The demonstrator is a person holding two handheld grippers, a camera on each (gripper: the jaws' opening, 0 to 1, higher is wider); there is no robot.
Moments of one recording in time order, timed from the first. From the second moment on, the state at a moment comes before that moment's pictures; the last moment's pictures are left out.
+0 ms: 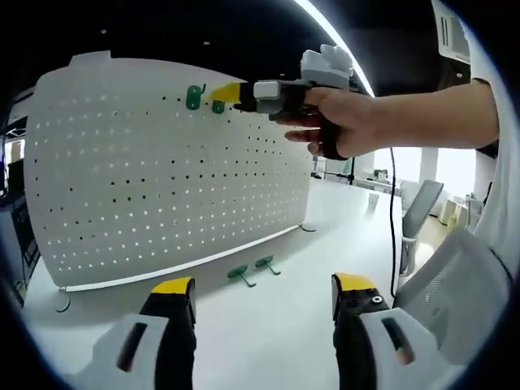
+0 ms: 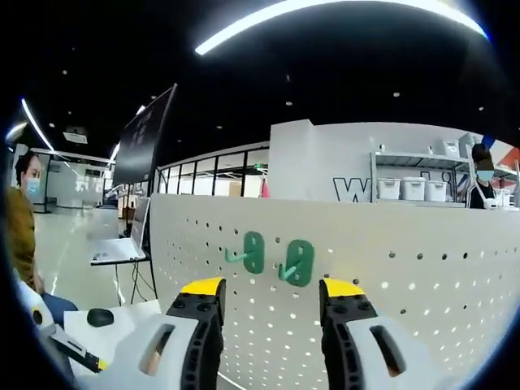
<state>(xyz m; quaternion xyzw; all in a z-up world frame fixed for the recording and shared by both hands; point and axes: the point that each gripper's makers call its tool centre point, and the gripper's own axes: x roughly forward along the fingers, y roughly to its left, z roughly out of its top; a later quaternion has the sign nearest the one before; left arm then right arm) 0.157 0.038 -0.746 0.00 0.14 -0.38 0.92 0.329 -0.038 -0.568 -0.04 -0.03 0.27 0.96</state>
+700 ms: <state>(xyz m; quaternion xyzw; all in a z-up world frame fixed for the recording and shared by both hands) 0.158 0.039 -0.749 0.00 0.14 -0.38 0.92 0.287 -0.044 -0.584 -0.01 -0.03 0.35 0.94</state>
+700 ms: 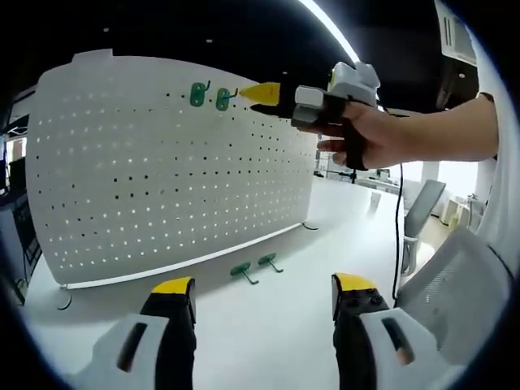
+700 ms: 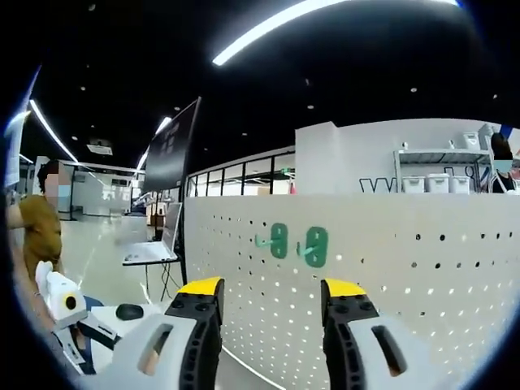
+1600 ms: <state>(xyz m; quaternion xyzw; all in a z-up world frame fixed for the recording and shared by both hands) 0.162 0.044 -0.745 0.00 0.14 -0.37 0.92 0.234 -0.077 -0.660 -0.03 0.04 0.35 0.94</state>
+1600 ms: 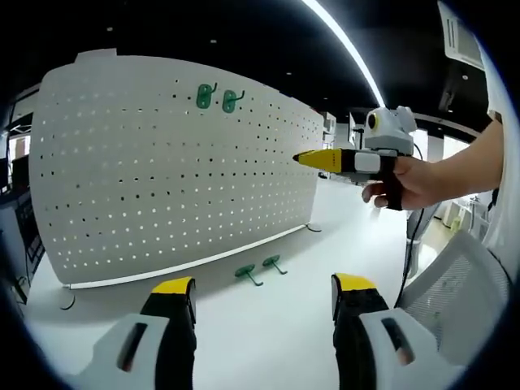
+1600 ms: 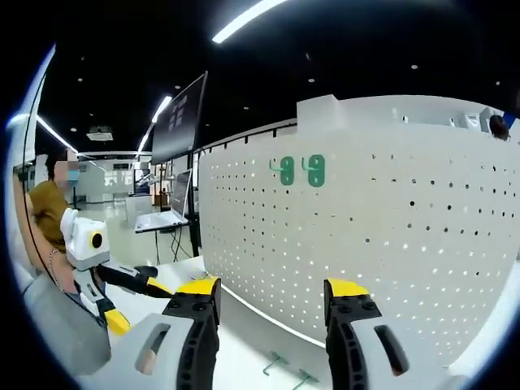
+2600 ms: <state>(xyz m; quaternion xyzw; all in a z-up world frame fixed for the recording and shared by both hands) 0.163 0.055 -0.743 0.00 0.15 -0.37 0.92 0.185 -0.116 -0.718 -0.05 0.11 0.34 0.93</state>
